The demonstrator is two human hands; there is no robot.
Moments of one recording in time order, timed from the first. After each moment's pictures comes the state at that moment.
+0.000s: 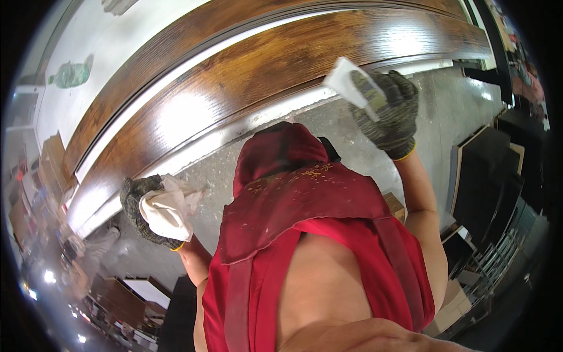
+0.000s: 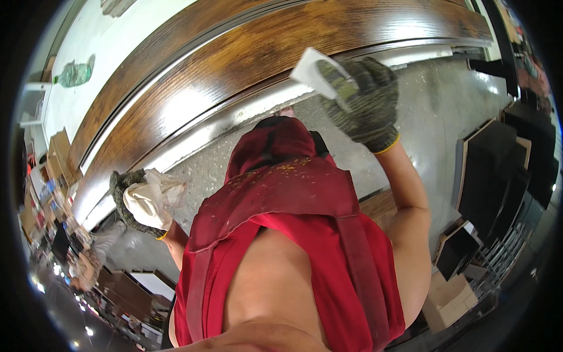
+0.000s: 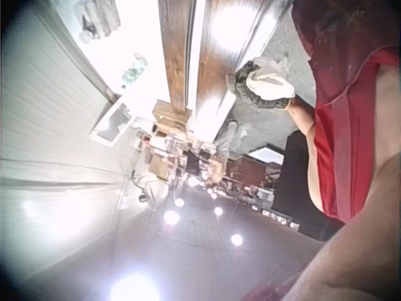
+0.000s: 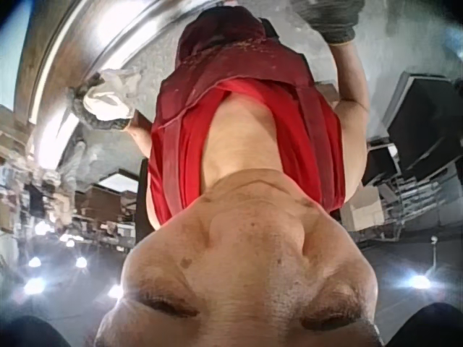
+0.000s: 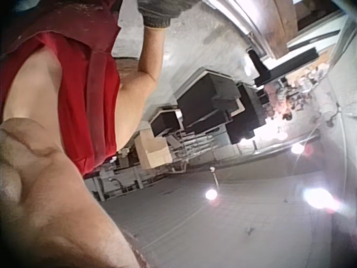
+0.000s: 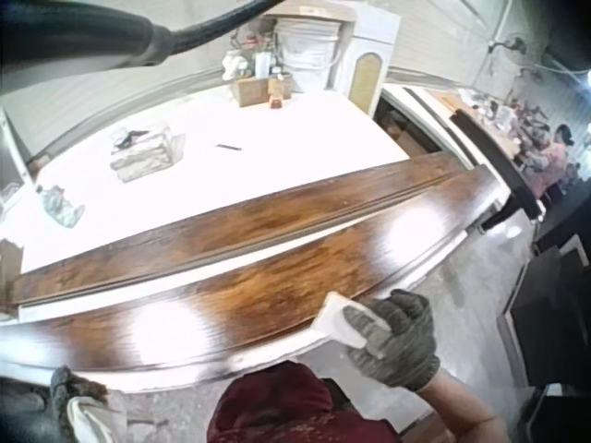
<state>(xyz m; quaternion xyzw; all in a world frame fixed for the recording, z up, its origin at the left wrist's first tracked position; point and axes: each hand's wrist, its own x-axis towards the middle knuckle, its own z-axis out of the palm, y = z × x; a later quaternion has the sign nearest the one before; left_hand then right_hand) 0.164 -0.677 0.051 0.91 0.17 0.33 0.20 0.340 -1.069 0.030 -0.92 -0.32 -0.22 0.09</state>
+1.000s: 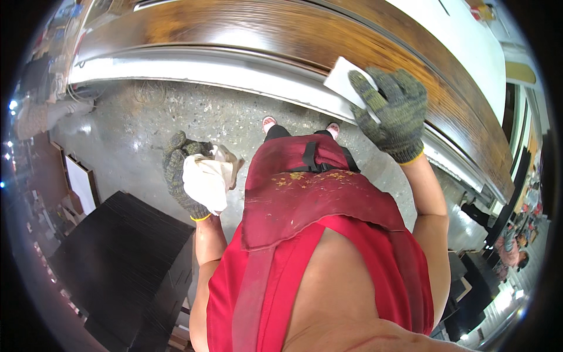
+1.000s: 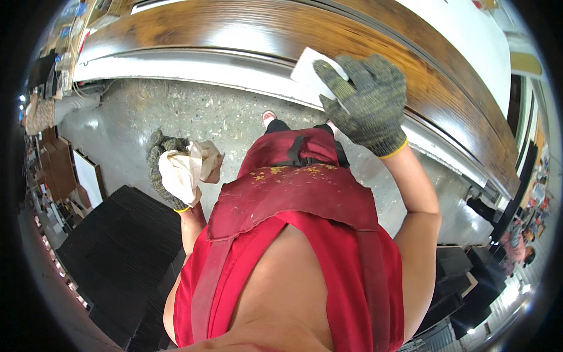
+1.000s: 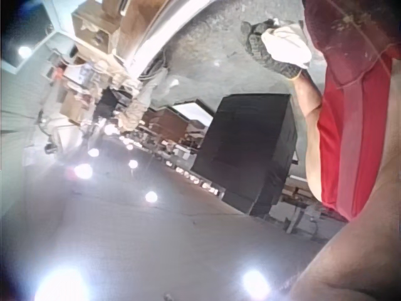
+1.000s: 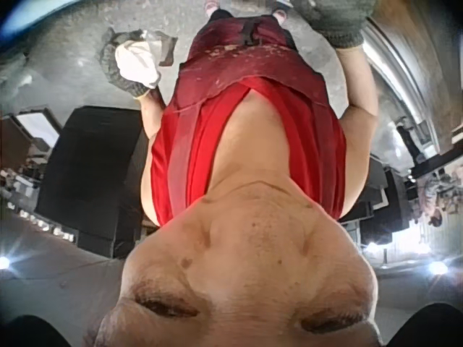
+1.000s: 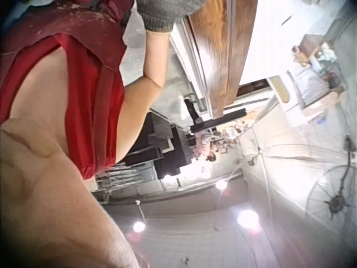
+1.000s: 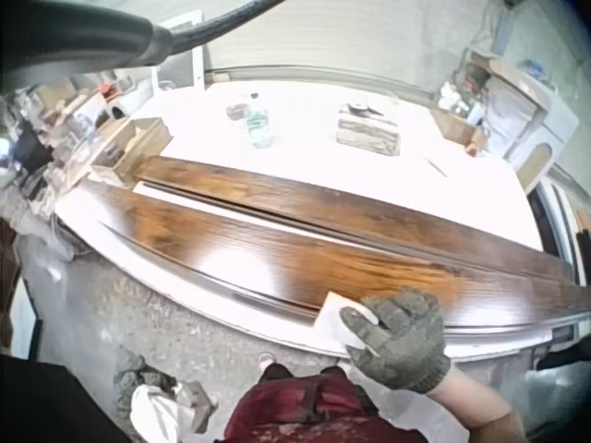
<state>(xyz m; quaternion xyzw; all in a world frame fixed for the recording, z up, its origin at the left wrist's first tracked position) -0.012 -0.677 0.046 0.85 0.37 0.31 0.19 0.319 -0.858 0.082 -0.76 -0.62 -0.16 0.12</state>
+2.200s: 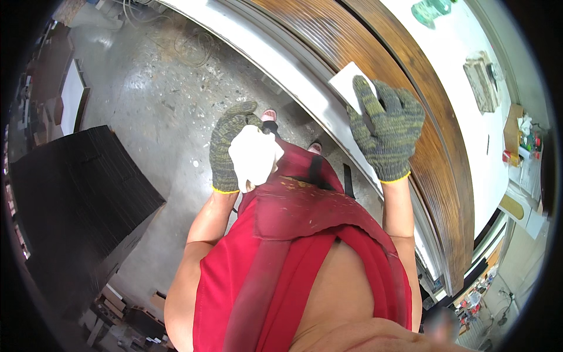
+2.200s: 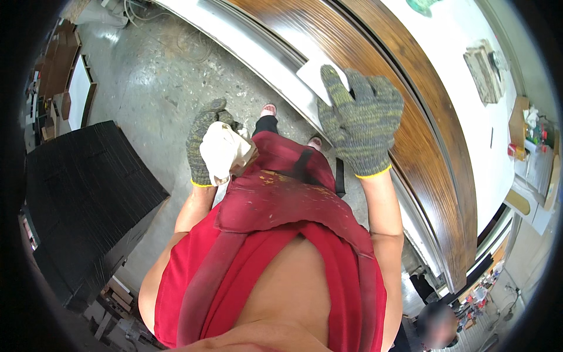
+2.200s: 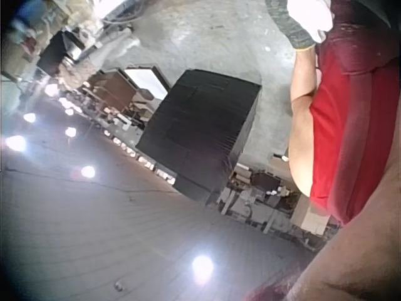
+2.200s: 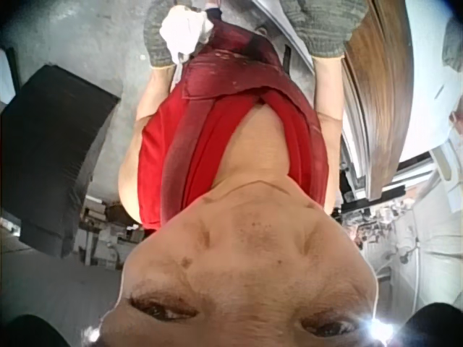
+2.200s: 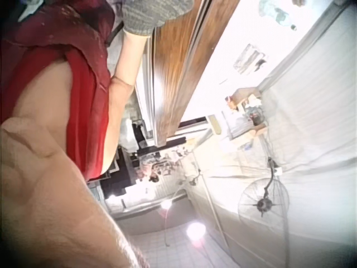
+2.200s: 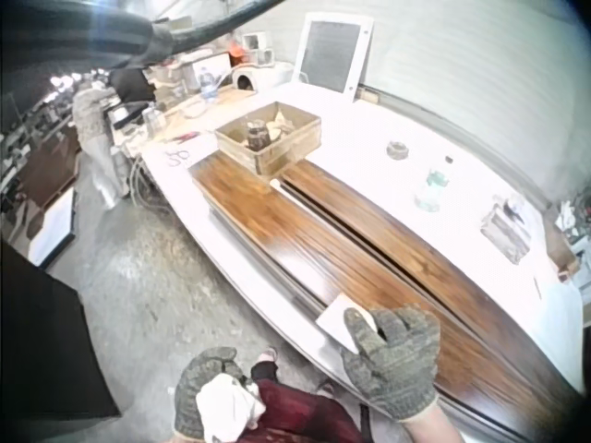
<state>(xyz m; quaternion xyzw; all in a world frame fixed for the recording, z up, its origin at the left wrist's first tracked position) -0.040 -0.551 0.011 0.83 0.43 0.28 0.22 0.226 -0.616 0.063 -0.70 -0.69 -0.12 0.15</state>
